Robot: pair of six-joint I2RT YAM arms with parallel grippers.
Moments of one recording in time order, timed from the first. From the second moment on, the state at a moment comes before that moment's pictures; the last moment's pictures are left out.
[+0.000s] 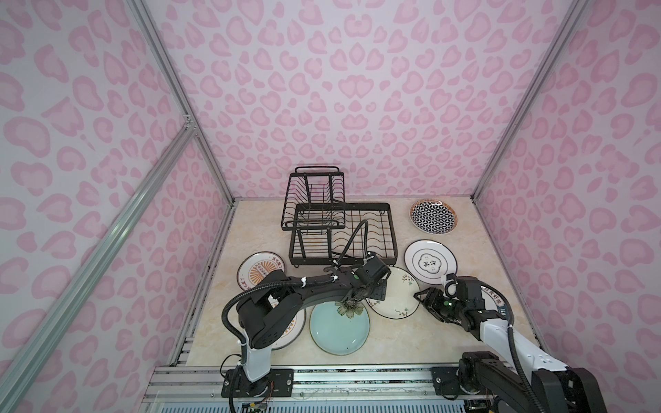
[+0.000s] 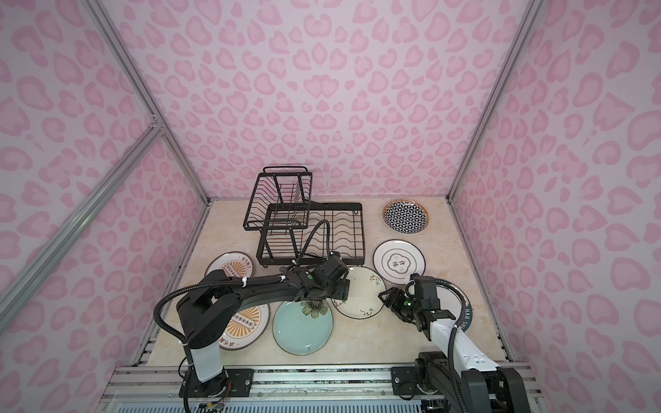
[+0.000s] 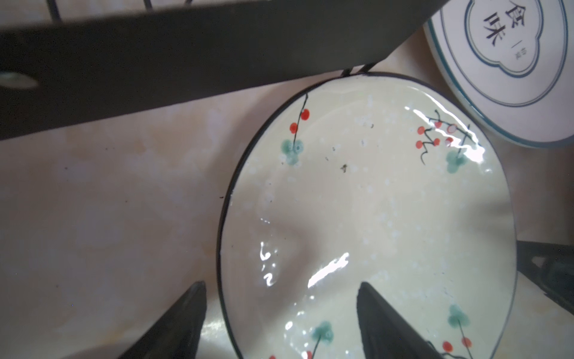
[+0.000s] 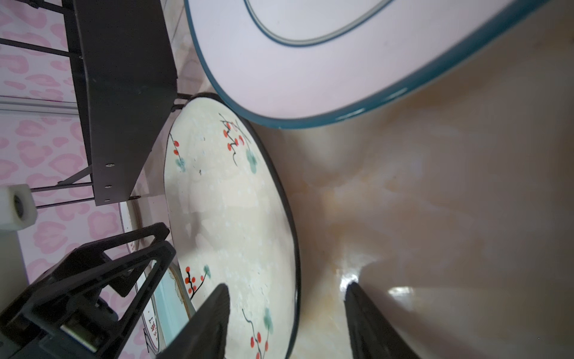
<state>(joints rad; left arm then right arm) -0.98 1.88 1.19 -0.35 -0.15 -0.68 0.04 1.01 0.26 -0.14 -0.51 0.76</state>
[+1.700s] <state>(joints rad) -0.95 1.73 1.24 -0.38 -0.08 -0.65 -0.08 1.03 0.34 -0.27 -0.66 0.62</state>
